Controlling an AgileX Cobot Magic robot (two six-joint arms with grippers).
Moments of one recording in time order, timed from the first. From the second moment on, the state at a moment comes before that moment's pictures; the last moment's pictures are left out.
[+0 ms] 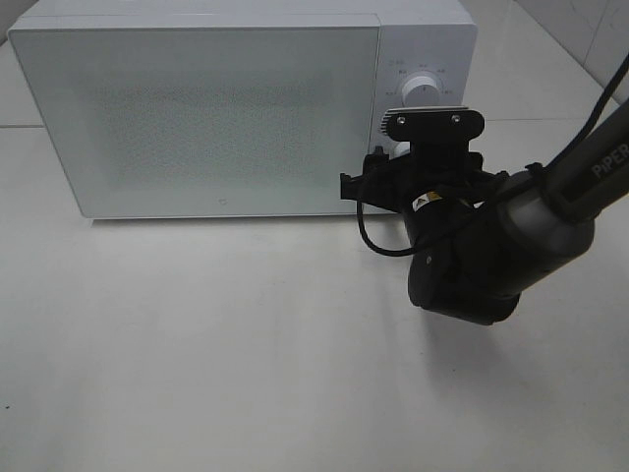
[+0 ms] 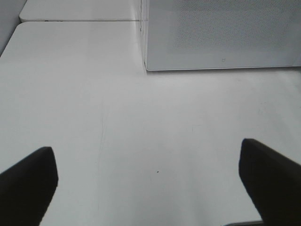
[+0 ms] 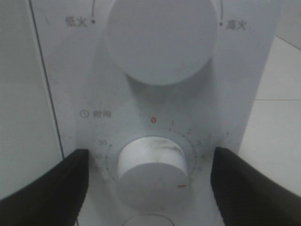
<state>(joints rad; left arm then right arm) -0.03 0.00 -0.50 -0.10 1.03 0.04 0.65 2.10 -0.81 0.79 -1.21 -0.32</state>
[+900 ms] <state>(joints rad) -0.03 0.00 -0.50 -0.10 1.03 0.04 0.65 2.10 -0.81 0.79 -1.21 -0.32</state>
